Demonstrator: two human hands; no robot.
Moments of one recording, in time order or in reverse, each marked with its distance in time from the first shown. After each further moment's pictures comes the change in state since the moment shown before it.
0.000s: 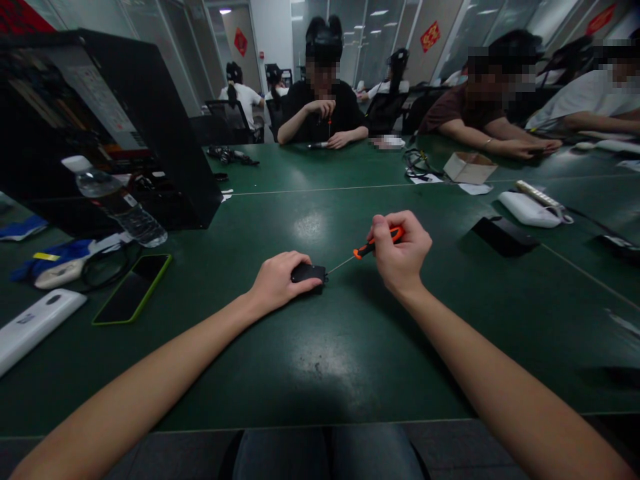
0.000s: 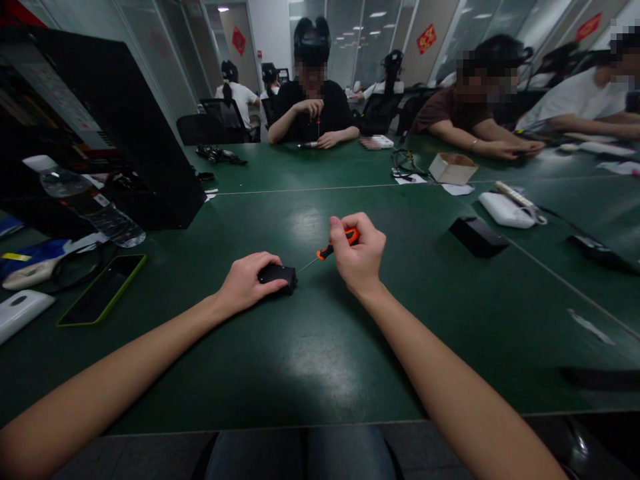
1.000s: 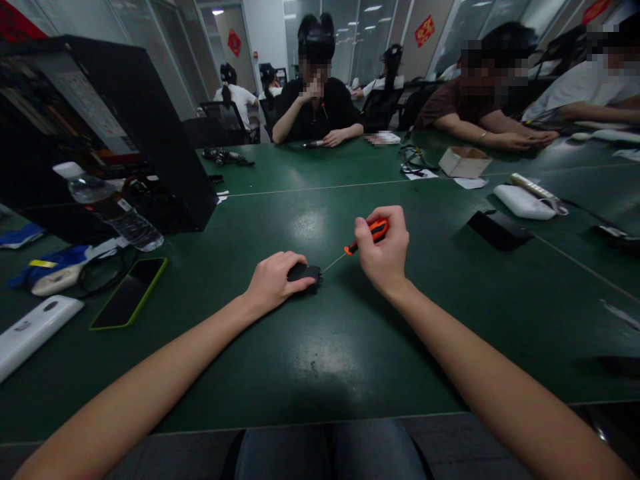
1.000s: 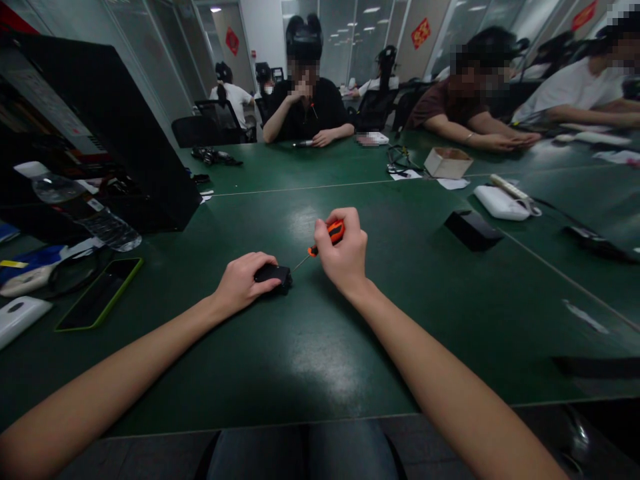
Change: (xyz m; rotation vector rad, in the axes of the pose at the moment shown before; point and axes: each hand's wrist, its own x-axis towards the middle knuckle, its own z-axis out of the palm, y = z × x) left_hand 0.001 0.000 -0.001 0.097 -0.002 0.047; right_hand -0.006 0.006 0.005 -0.129 -0.023 -0.067
